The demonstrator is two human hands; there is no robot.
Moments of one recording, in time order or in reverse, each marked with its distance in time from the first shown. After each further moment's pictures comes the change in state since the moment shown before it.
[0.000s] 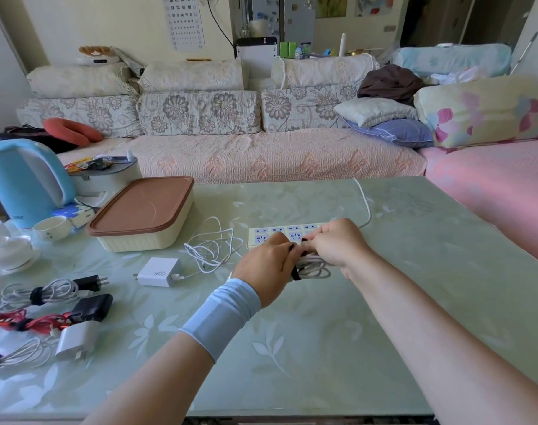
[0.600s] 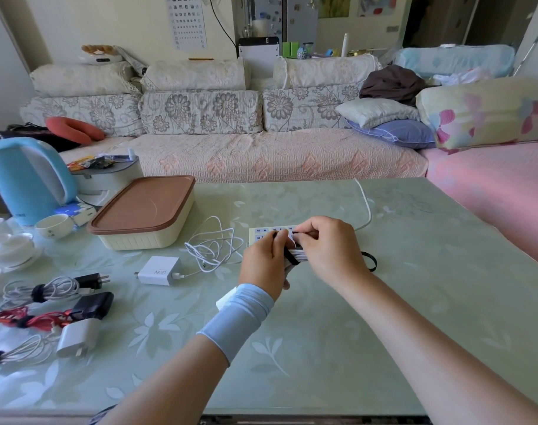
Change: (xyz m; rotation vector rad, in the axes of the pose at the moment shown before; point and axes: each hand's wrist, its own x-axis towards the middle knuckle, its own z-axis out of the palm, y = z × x) left_hand 0.000 0.018 0.002 -0.579 0.215 -0.442; right_hand -0.024 0.002 0.006 -0.176 0.132 -0.476
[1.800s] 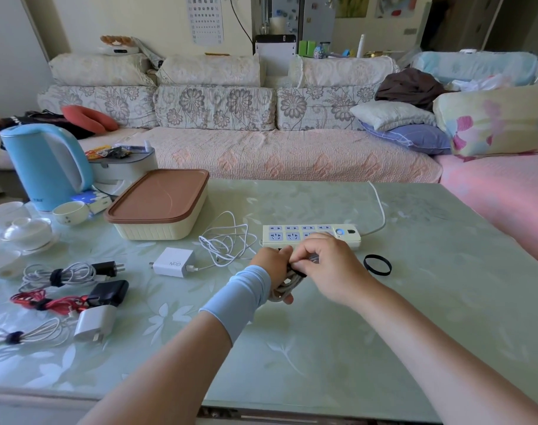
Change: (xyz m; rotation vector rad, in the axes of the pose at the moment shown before) left_hand 0.020 -0.010 -0.019 0.325 -0.399 -0.316; right_hand -0.011 0.006 0.018 -0.014 -0.315 -0.188
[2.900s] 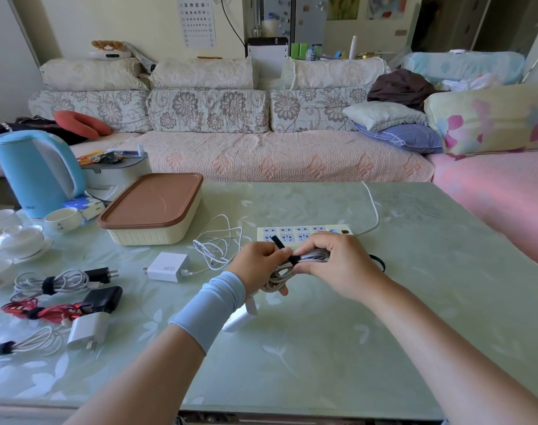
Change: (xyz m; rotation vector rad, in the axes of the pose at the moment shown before) left_hand -0.012 -0.017 -0.011 -0.300 0.027 0.183; right_hand -0.006 0.009 -0.023 0.092 0.034 0.014
